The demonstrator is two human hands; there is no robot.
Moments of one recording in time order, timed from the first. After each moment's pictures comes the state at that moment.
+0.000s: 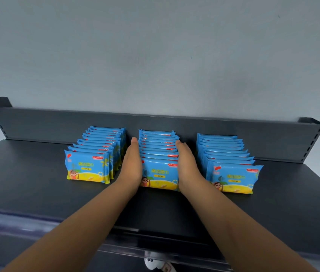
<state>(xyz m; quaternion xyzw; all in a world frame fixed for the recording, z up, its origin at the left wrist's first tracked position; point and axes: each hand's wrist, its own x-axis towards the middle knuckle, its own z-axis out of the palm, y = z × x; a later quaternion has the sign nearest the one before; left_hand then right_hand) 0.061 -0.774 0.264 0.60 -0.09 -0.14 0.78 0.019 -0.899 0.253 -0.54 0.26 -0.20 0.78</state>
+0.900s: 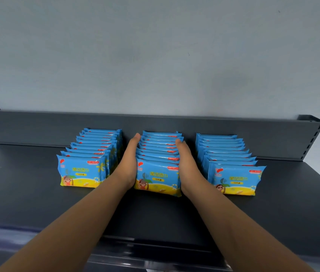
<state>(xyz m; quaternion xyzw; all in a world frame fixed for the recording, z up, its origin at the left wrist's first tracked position) 0.084 -0.777 0.271 0.51 -0.08 -0.28 0.81 0.019 -0.906 0.249 -0.52 0.20 -0.20 0.81</state>
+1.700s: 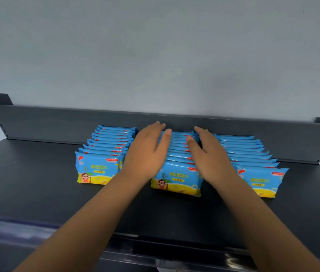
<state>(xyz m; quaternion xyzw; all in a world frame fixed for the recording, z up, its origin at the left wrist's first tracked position) 0.098 -0.753 0.280 0.82 -0.35 0.12 0.43 -0.007 -0.896 0.290 -0.89 0.19 -0.26 0.33</state>
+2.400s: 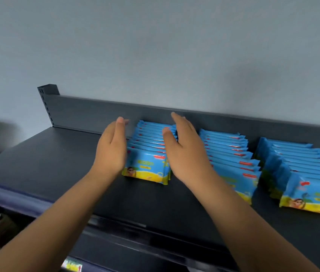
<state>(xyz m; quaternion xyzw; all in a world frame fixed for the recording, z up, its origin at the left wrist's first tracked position) 0.155 -0.600 0.285 0.76 -0.13 0.13 0.62 0.066 -0.746 0.307 -0.88 0.07 -0.26 0.39</state>
